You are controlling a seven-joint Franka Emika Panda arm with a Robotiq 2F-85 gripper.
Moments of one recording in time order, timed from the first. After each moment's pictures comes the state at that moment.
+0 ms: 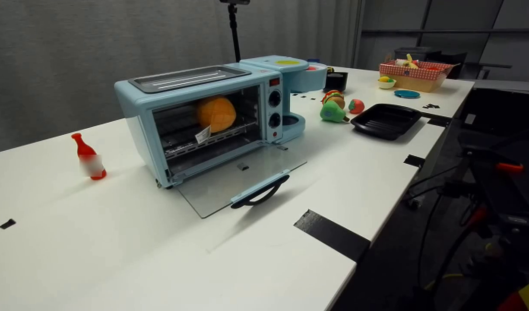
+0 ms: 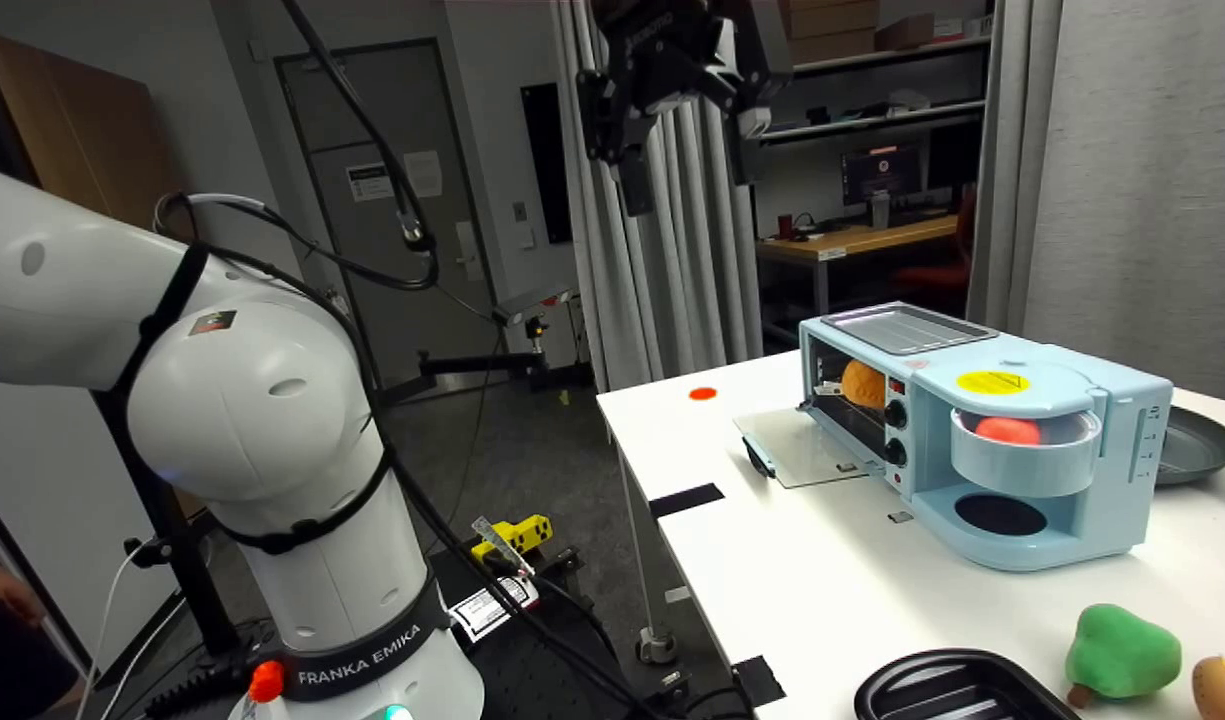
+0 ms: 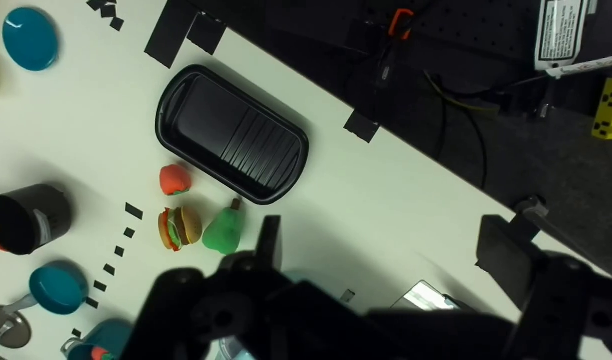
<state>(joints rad) -0.05 -0.90 -0.19 -2.49 -0.28 1.65 -0.41</state>
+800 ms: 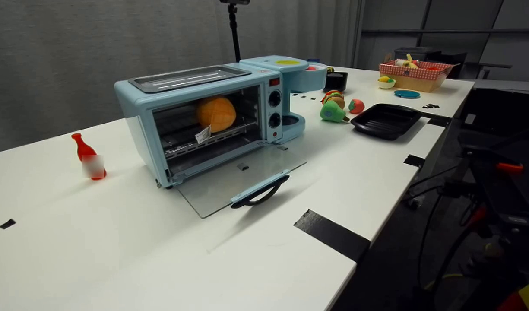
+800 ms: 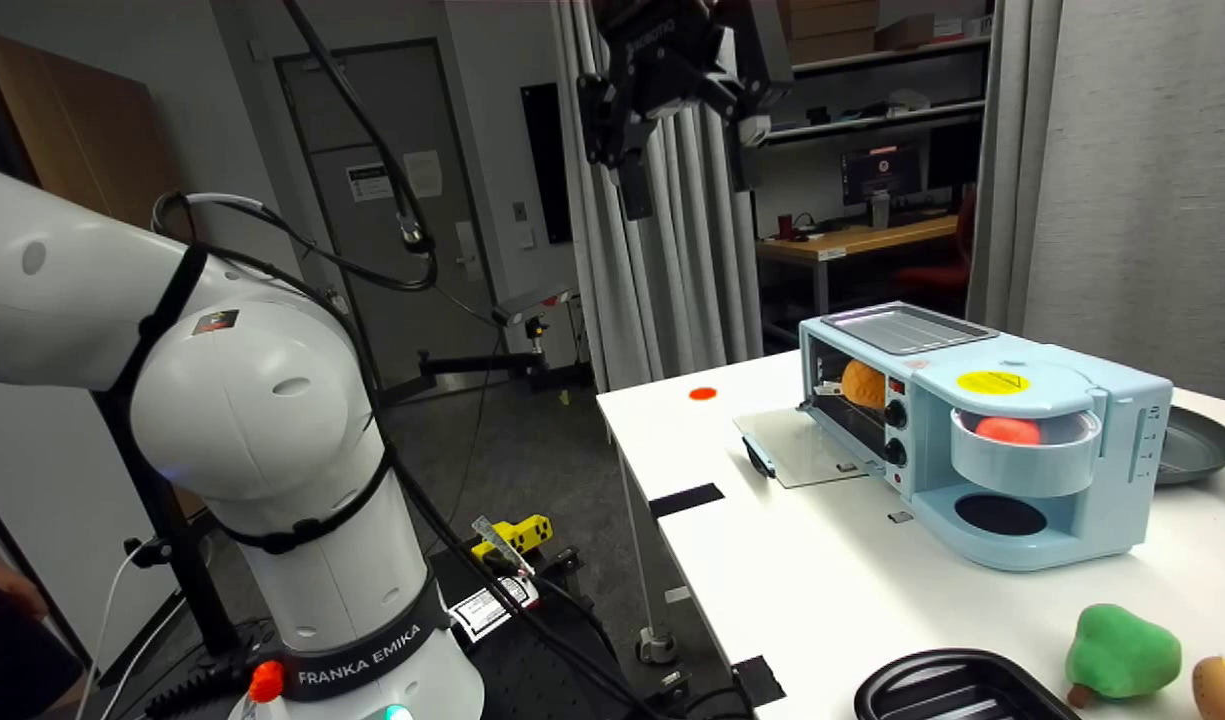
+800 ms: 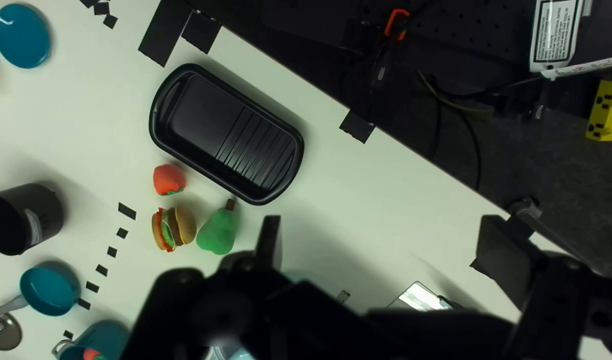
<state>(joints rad) -0.04 -0.90 -0.20 -2.49 -0.28 1.65 -0.42</state>
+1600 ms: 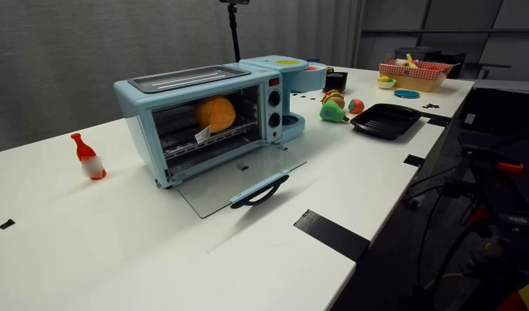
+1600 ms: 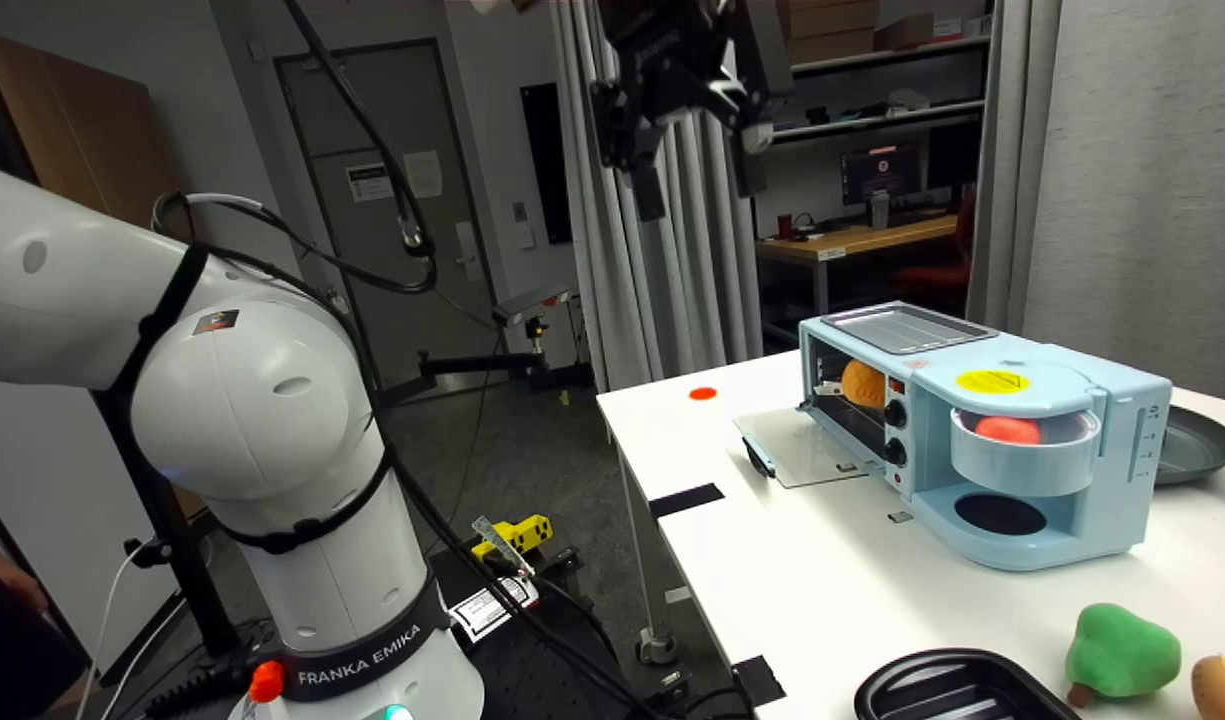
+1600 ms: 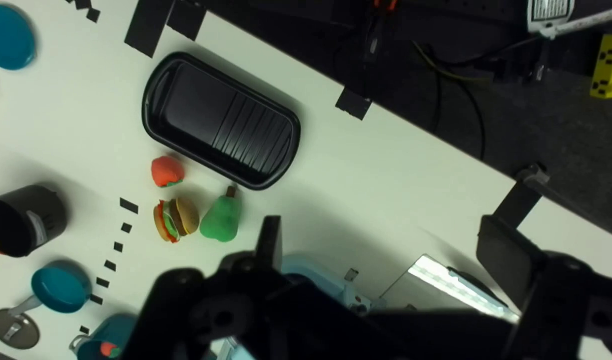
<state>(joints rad) -0.03 -0.89 -0.20 -2.51 -0.25 1.71 -0.33</state>
